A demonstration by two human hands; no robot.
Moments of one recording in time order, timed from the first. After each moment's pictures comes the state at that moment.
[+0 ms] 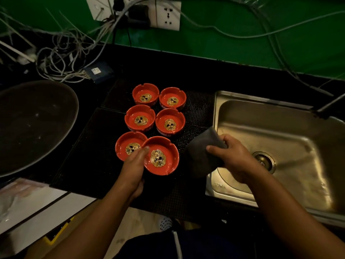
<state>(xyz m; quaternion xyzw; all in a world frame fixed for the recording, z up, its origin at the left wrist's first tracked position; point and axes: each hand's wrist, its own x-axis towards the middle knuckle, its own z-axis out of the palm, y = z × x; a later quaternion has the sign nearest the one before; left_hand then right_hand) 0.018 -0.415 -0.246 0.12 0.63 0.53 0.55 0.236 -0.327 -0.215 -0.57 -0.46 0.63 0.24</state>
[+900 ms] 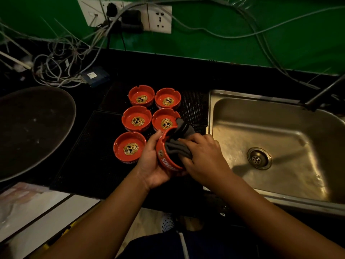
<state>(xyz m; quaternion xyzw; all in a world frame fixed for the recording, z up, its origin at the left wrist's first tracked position) 0.048 -0.398 -0.228 0.08 0.38 0.49 0.78 0.196 -0.368 -0.207 -0.48 -0.86 0.16 0.08</state>
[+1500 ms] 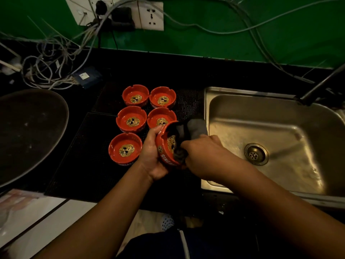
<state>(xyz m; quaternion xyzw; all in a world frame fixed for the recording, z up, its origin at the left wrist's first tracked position) 0.054 -0.375 -0.227 0.10 0.41 0.48 0.77 0.194 -0.356 -0.166 -0.45 -0.87 0.18 -0.11</state>
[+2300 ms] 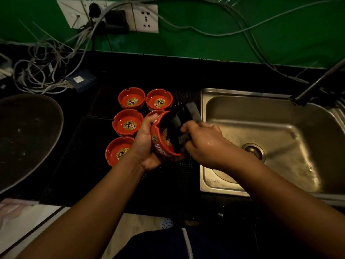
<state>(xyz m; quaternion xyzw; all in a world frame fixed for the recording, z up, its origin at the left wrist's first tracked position) 0.038 -0.353 -0.209 0.20 0.42 0.45 0.76 0.203 -0.333 -0.166 -0.49 -0.83 0.24 -0.01</state>
